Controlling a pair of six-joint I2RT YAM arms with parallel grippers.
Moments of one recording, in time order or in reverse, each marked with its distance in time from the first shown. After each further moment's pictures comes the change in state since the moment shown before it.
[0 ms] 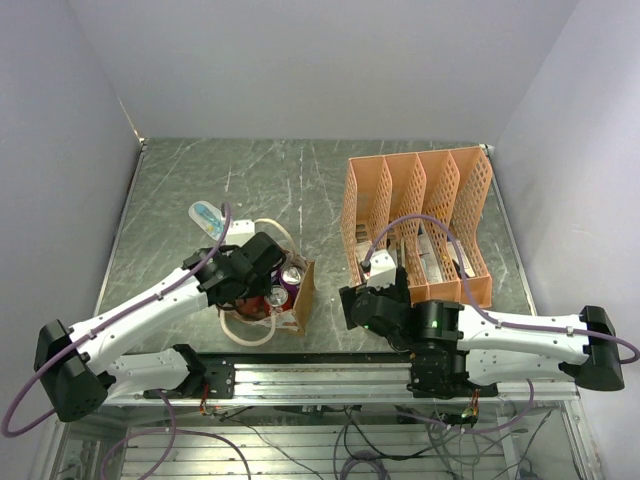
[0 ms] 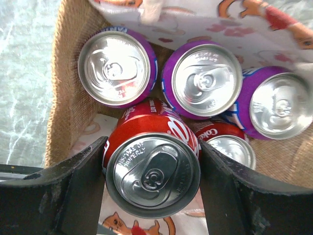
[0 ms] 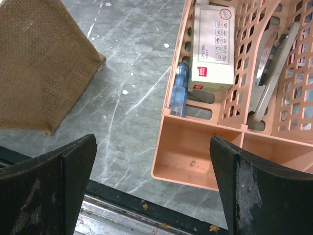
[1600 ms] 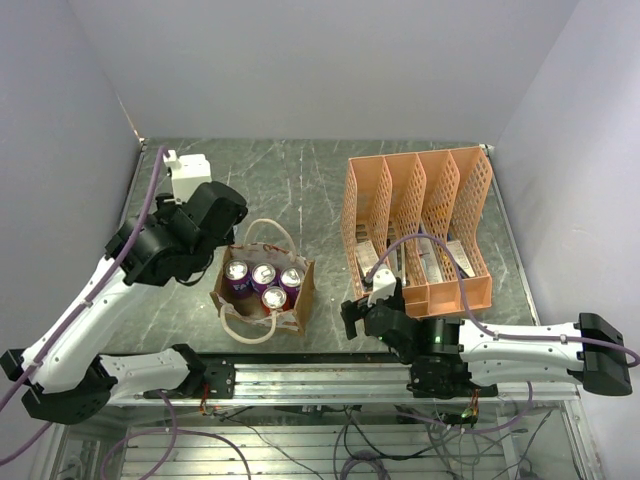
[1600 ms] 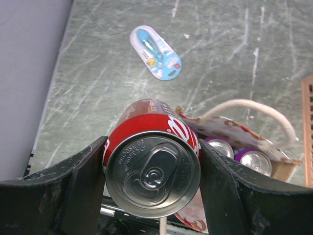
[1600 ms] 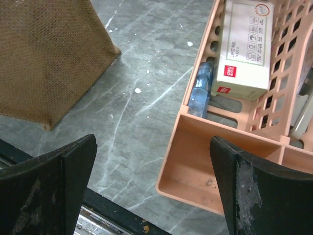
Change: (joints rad) left arm 0.040 0.001 0.645 -0.358 -0.340 0.207; right arm -0.002 -0.100 -0.304 0.400 -0.048 -0.143
